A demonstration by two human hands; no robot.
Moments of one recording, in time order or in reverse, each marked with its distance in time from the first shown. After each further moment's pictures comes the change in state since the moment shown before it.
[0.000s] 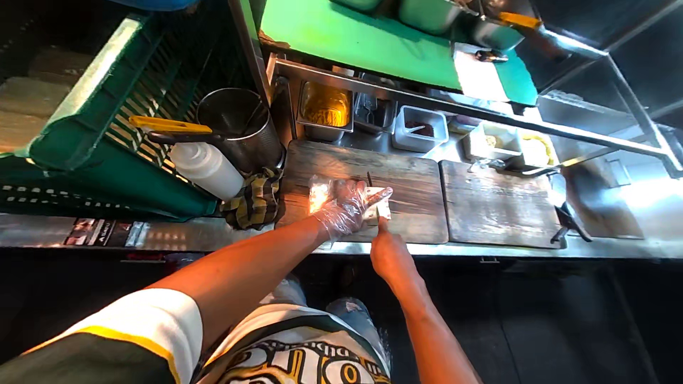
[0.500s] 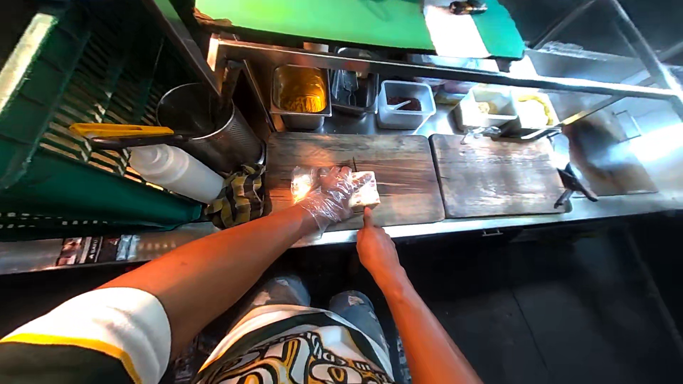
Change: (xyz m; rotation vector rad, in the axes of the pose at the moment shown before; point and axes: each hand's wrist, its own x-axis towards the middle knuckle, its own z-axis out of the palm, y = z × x) left_hand 0.009 0.005 -0.002 0.071 -0.102 -0.034; right_hand 0.020 0.023 0.052 0.080 0.063 -0.040
